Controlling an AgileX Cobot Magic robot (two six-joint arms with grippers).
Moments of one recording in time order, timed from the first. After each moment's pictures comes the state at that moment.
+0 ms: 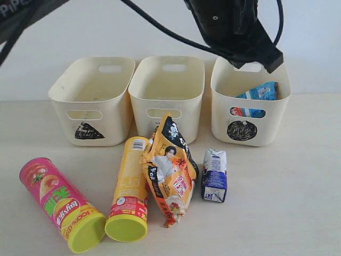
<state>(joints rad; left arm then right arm) -0.89 2.16 -2.38 0.13 1.21 0.19 0.01 0.00 0.00 0.02 0.33 -0.08</state>
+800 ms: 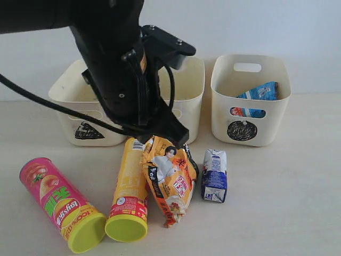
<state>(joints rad) -0.85 1.75 -1.53 0.25 1.15 -0.20 0.01 0.00 0.00 0.02 0.33 -0.08</state>
